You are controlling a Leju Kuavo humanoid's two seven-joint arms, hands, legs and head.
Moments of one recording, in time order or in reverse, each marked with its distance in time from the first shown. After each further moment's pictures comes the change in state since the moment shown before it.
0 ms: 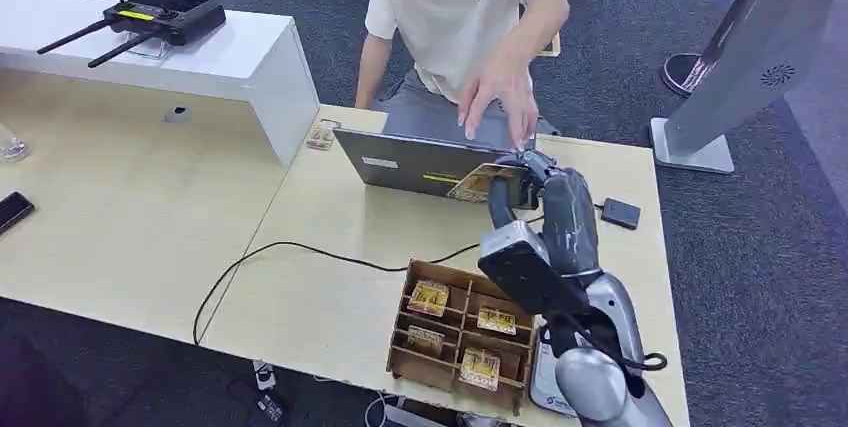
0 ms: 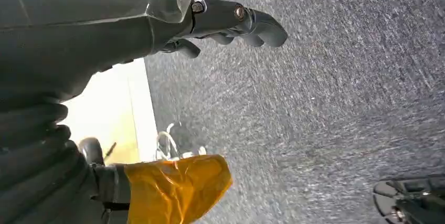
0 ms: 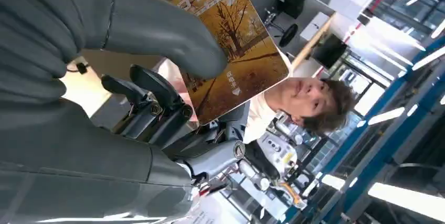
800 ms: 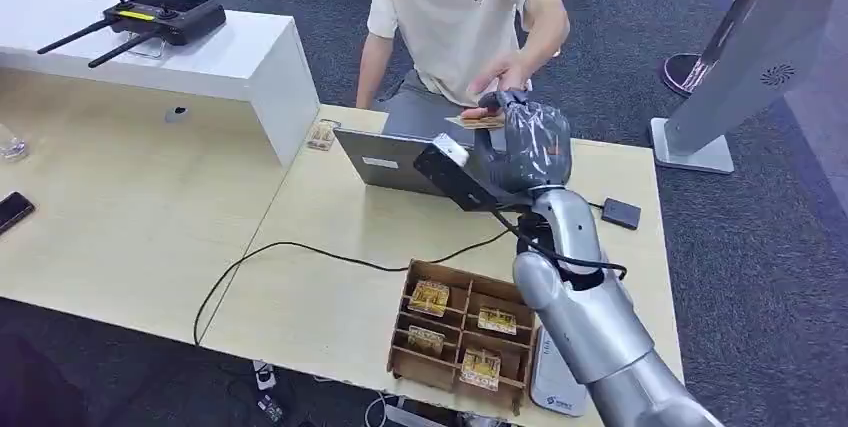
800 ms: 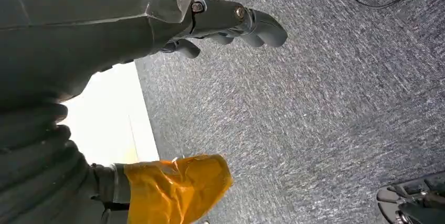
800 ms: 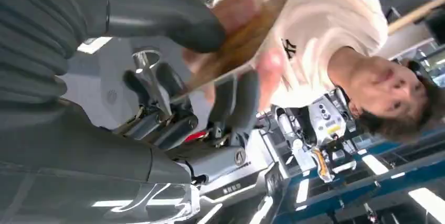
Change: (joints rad) left arm -0.052 -0.008 -0.146 0.000 -0.027 -0.035 0.058; right arm -0.310 0.092 0.011 0.543 0.372 -0.087 0.141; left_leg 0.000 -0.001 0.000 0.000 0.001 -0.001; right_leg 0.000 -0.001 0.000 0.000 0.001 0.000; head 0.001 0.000
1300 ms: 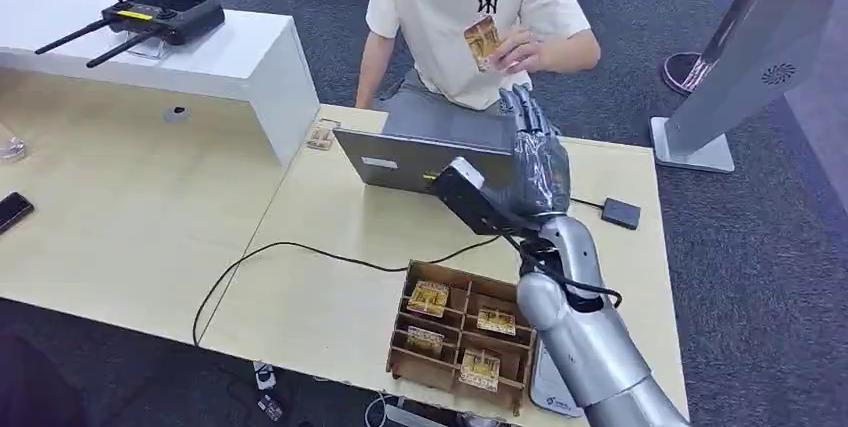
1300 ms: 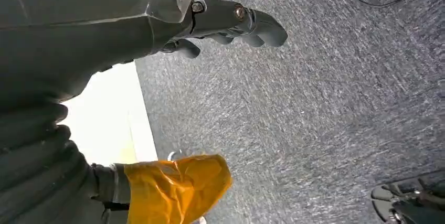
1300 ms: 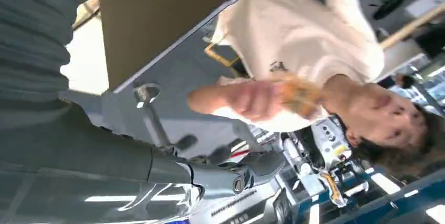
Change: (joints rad) left arm 0.014 0.000 -0.015 0.000 0.052 0.020 -0.009; right arm 0.123 0.000 -0.053 -0.075 -0.167 -0.042 -0.124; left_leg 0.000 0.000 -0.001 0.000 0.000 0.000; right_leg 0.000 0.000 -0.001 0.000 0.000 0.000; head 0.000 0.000
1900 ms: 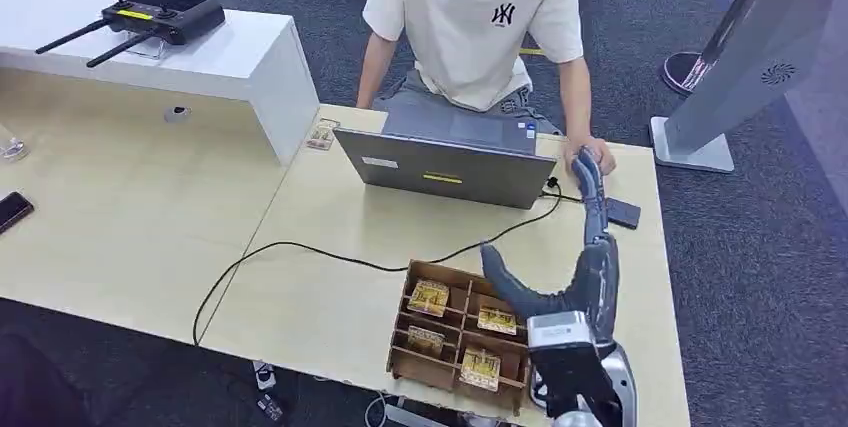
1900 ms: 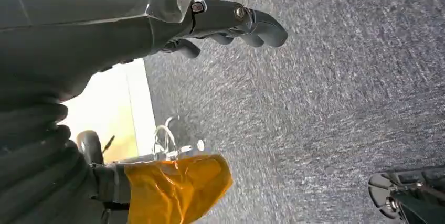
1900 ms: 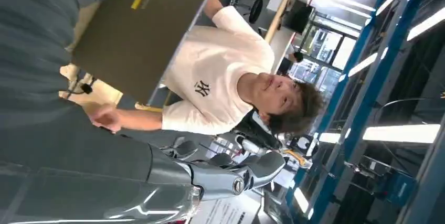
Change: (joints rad) left arm 0.059 -0.001 0.069 0.000 0.110 0.036 -0.031; right arm 0.507 -0.071 0.009 -0.624 -0.290 -0.084 -0.255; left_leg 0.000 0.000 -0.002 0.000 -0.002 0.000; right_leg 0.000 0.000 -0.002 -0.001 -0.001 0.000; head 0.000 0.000
